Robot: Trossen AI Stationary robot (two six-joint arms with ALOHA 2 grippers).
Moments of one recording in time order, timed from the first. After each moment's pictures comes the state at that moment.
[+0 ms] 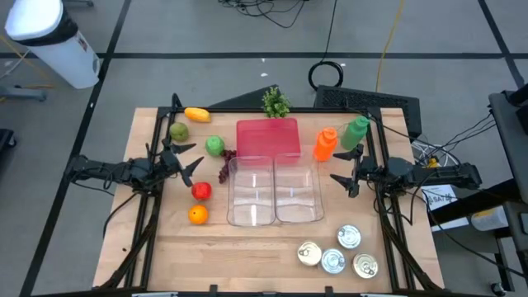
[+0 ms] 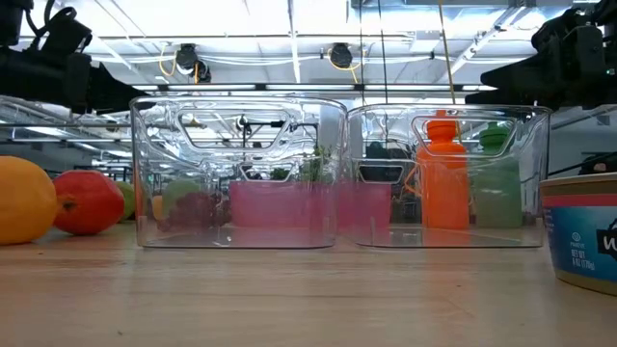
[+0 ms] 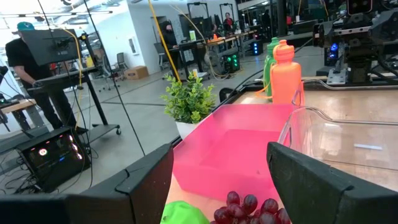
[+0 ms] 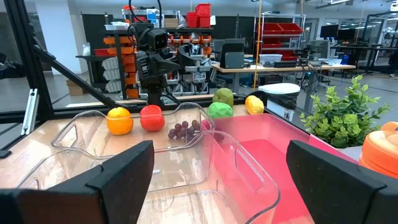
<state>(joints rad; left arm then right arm) -0.16 0.04 0.05 0.00 -0.72 0.18 0.05 0.07 0.01 0.10 0.26 0.01</state>
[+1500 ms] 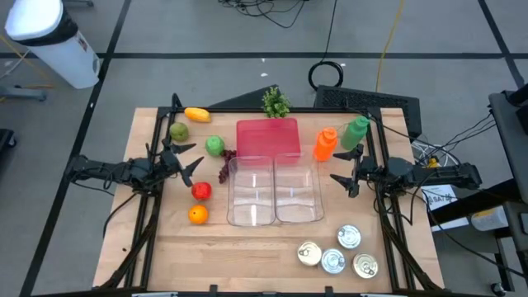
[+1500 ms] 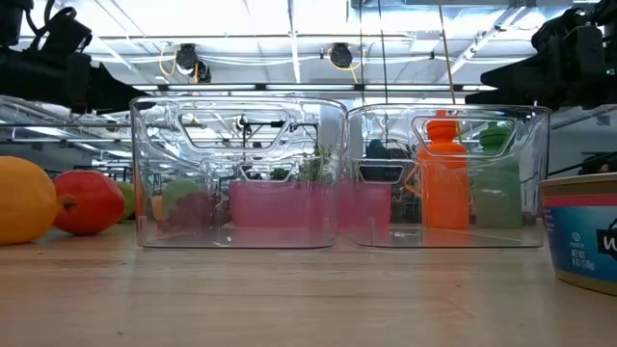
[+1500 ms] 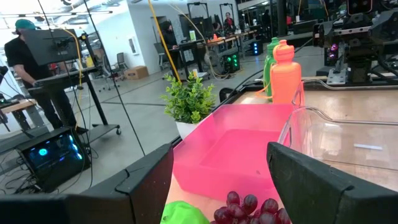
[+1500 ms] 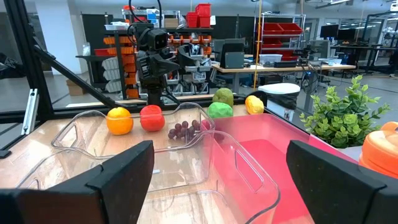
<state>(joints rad) -0.16 0.04 0.05 0.00 -0.72 0.18 0.05 0.07 0.01 0.10 0.26 0.01</state>
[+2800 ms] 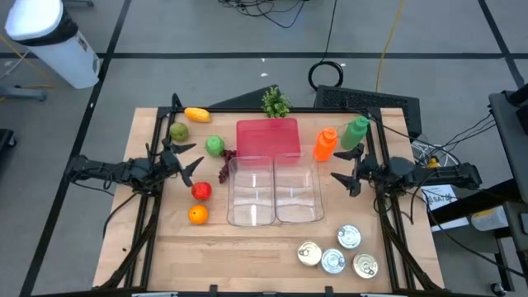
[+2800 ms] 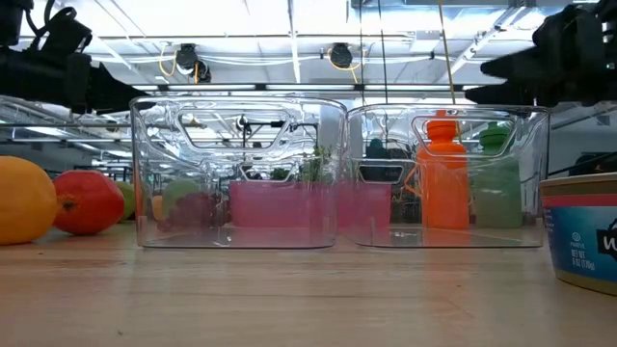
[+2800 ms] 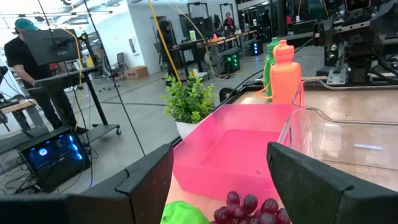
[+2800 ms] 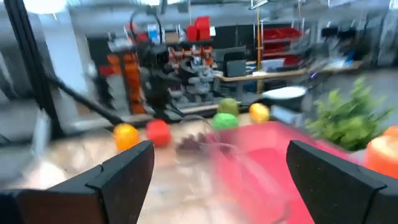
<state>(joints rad) -0.16 0.04 0.05 0.00 -0.72 0.18 0.05 0.07 0.01 0.16 0.24 0.14</state>
